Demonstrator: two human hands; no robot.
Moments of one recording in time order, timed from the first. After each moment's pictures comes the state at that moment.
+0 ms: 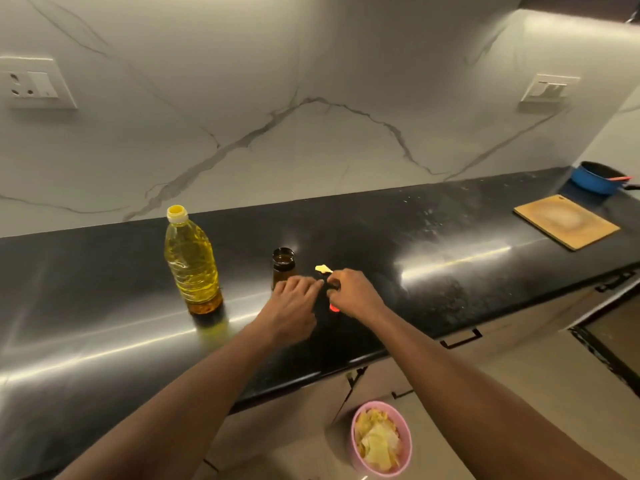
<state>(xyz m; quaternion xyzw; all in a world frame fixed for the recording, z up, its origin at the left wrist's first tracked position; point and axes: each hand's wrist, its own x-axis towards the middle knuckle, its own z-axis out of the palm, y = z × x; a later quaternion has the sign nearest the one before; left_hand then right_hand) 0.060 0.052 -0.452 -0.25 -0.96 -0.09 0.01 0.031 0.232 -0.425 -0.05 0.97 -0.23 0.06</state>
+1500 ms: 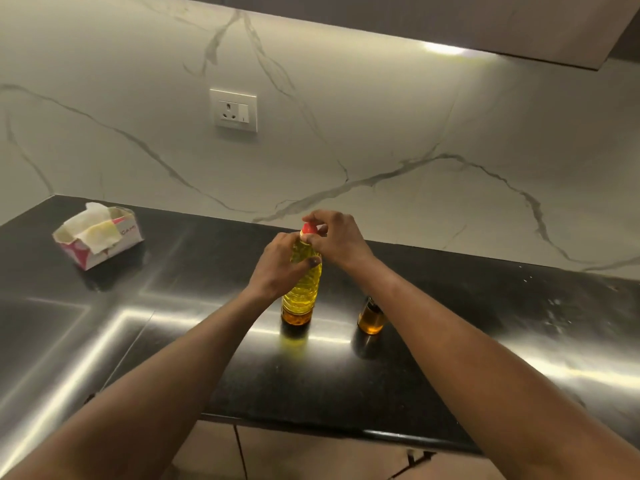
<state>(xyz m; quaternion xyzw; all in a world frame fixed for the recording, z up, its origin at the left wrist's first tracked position) 0.054 -0.122 -0.350 0.08 -0.89 -0.40 0.19 -0.022 0.005 -0.292 -0.36 0.88 -0.31 -0.05</state>
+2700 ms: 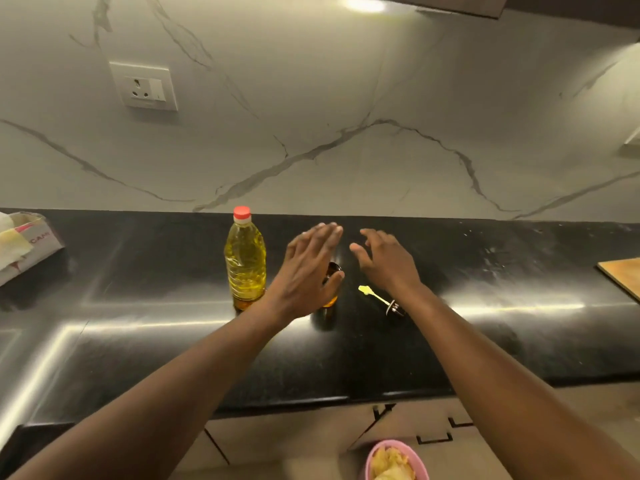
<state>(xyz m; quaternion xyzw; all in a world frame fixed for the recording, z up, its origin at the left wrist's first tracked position) 0.041 0.003 -0.384 -0.18 -0.93 -0.19 0.24 -0.044 0.199 -0.366 -0.18 0.96 -0.18 -0.08</state>
